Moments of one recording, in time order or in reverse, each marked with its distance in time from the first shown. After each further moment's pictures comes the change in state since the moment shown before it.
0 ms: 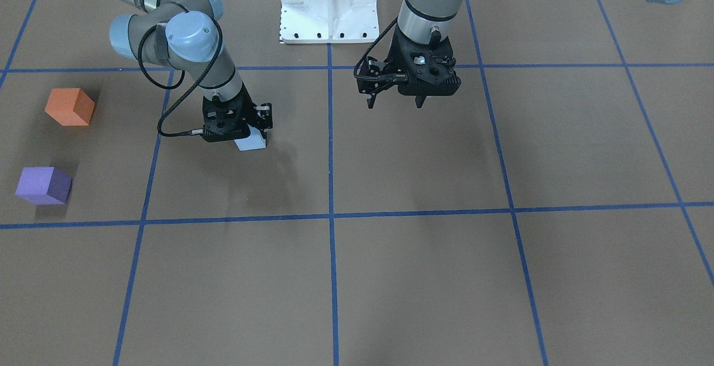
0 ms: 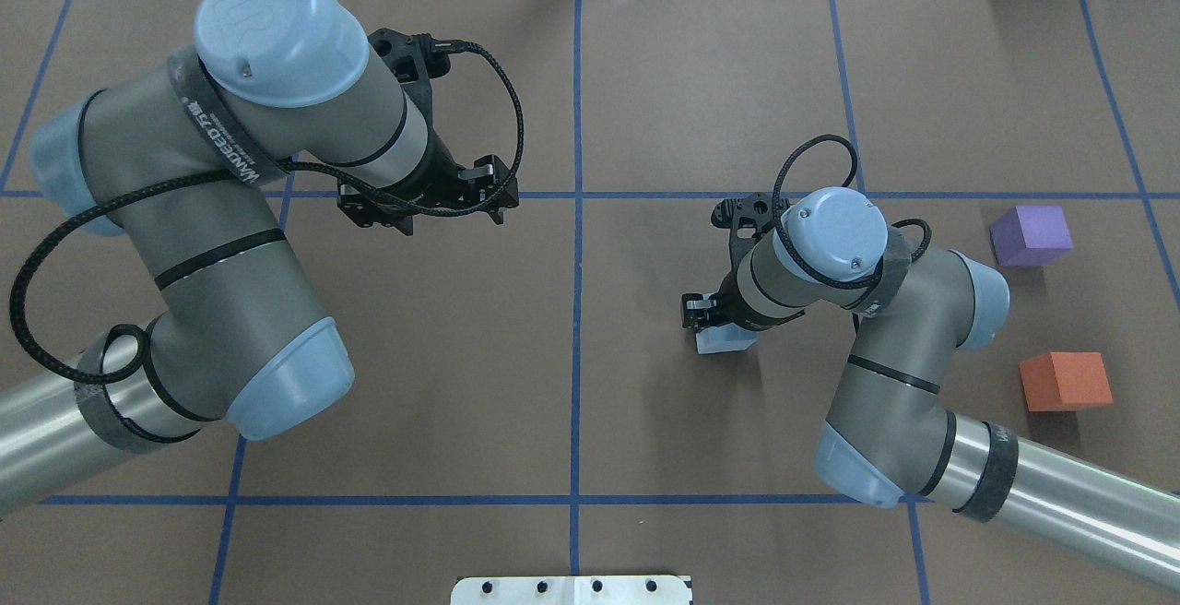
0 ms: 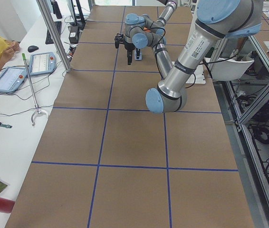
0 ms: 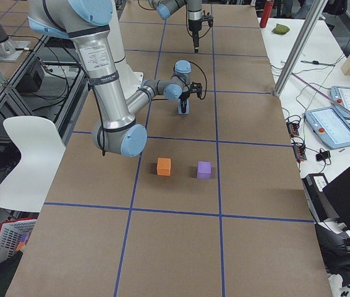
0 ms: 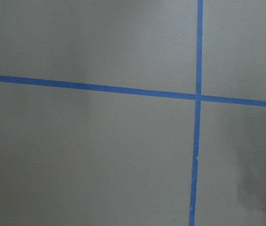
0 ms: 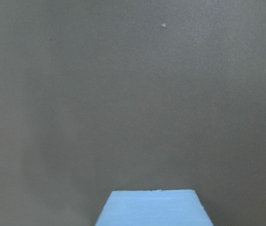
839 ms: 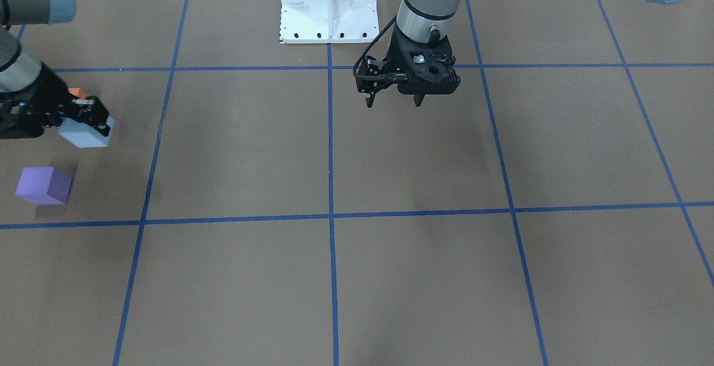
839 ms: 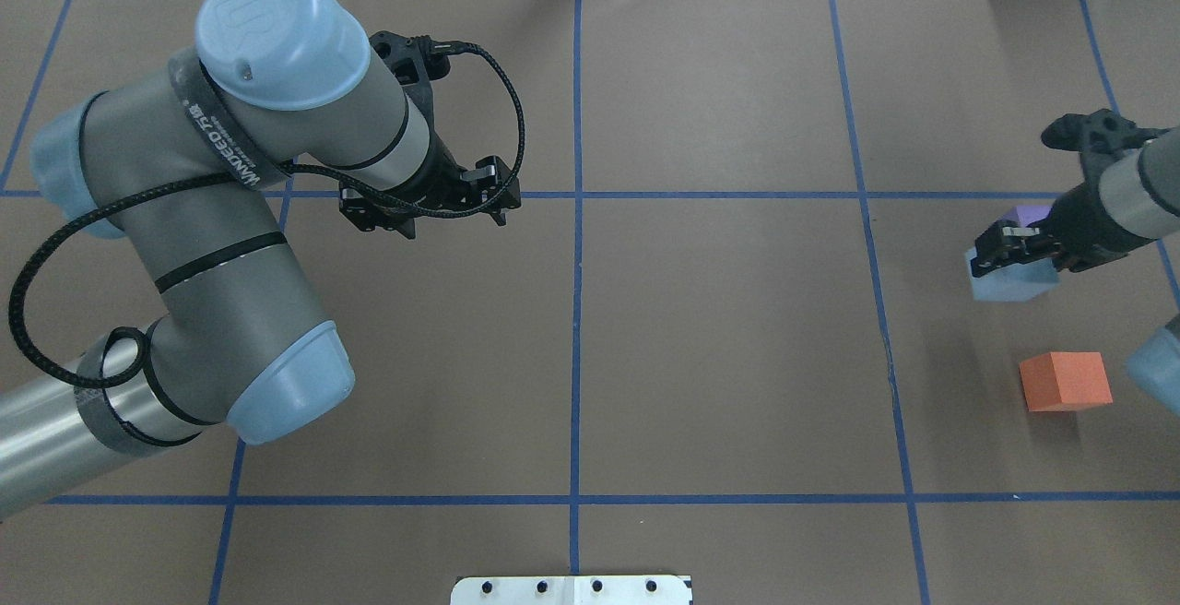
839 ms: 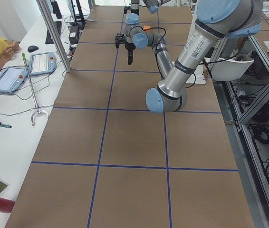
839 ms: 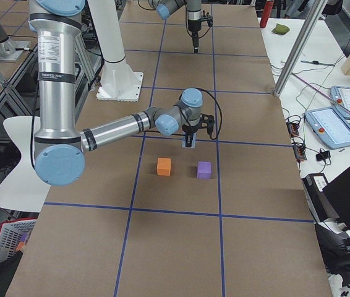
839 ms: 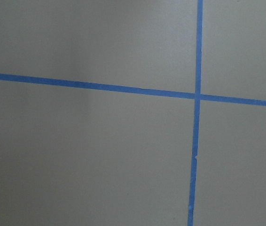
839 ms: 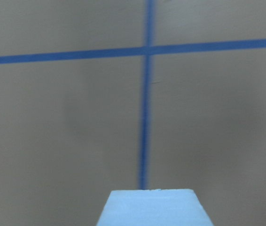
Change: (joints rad) left arm 0.006 0.000 -0.005 0.000 -0.001 -0.036; right arm 0.473 -0.469 0.145 0.066 0.348 -0.313
